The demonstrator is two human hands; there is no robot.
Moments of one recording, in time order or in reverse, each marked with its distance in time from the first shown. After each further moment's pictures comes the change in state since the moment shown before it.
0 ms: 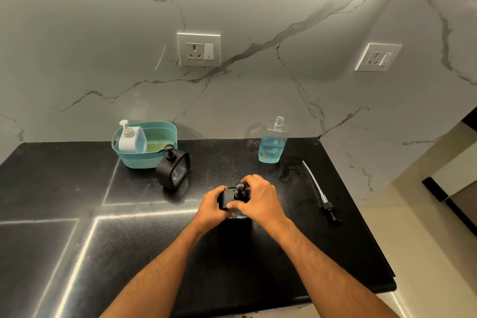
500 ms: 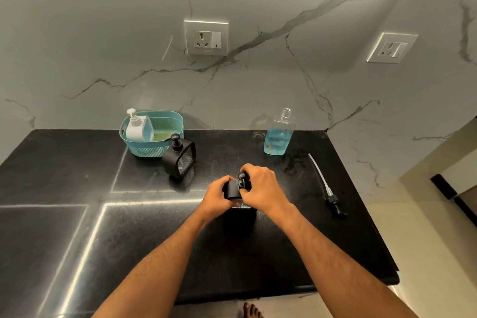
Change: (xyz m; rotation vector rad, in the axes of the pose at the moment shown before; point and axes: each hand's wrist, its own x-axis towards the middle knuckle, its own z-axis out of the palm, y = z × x) left_hand -0.002 0.008 -0.002 0.039 -0.012 -0.006; right_hand 0.002 -0.021 -0.020 -0.065 -0.099 -0.118
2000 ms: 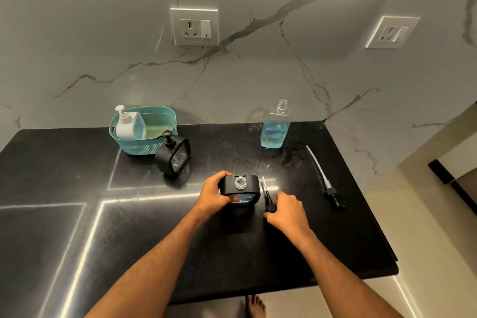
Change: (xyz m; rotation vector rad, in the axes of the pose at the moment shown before) left_hand 0.000 0.004 0.003 -0.140 0.023 -0.051; right_hand -0.057 0.091 0.047 -0.086 -0.145 0.538
